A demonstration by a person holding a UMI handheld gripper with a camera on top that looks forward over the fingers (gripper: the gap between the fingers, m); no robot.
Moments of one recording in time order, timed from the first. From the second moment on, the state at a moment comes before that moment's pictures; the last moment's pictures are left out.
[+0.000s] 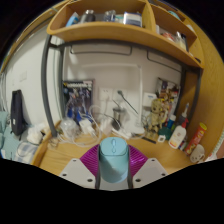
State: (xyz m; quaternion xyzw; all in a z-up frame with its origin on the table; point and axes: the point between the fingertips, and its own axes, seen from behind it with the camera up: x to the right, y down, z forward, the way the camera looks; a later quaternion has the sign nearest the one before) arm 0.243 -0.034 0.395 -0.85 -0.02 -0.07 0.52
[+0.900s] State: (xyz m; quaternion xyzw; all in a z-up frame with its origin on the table) arm 0.275 -0.093 0.221 -0.94 -0.03 -0.06 0.34
